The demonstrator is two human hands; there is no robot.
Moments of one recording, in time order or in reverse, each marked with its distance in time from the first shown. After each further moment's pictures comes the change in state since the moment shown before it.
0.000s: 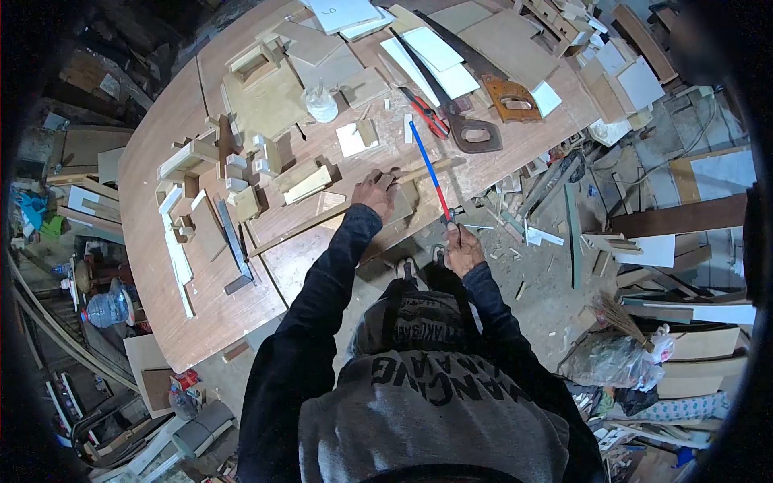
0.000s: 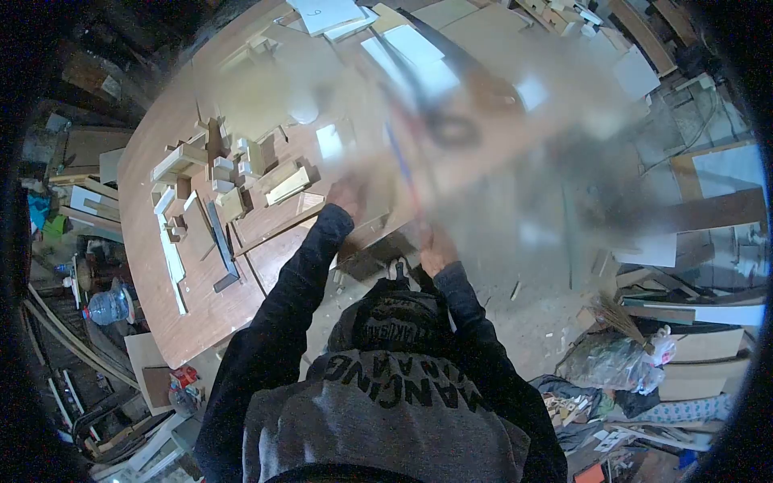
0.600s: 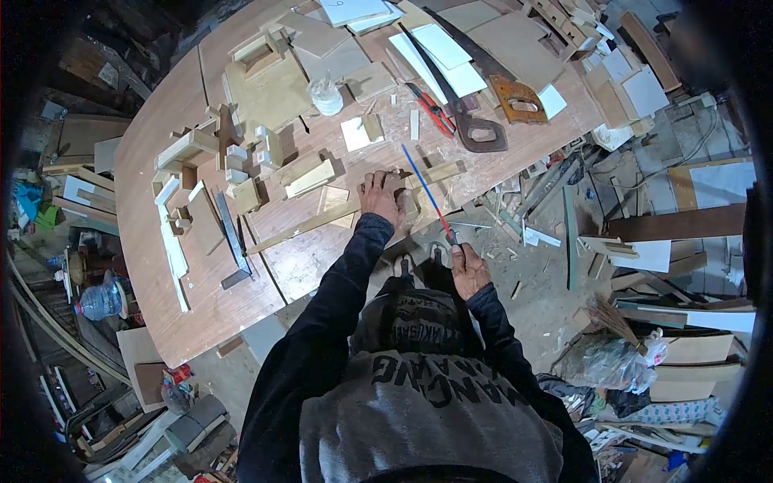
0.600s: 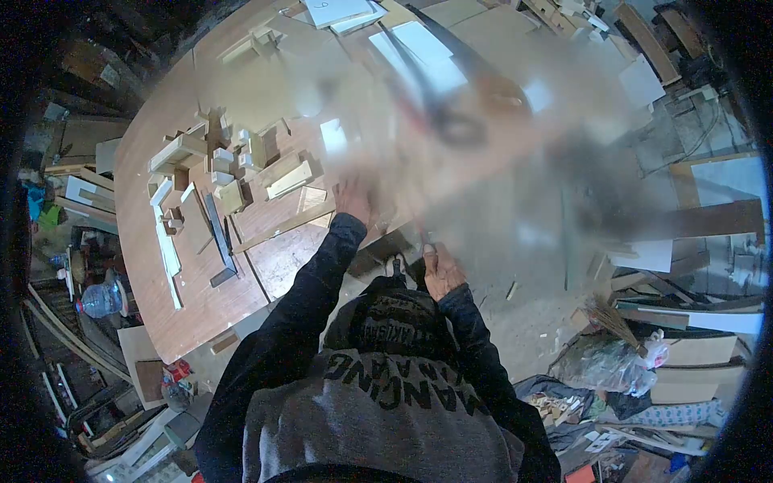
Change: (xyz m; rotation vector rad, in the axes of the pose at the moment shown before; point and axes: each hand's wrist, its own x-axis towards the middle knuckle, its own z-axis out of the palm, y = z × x) left_hand -0.020 0.020 0.010 0.250 0.101 -0.129; right_hand -0.027 -0.050 -0.044 -0.184 -0.379 0.258
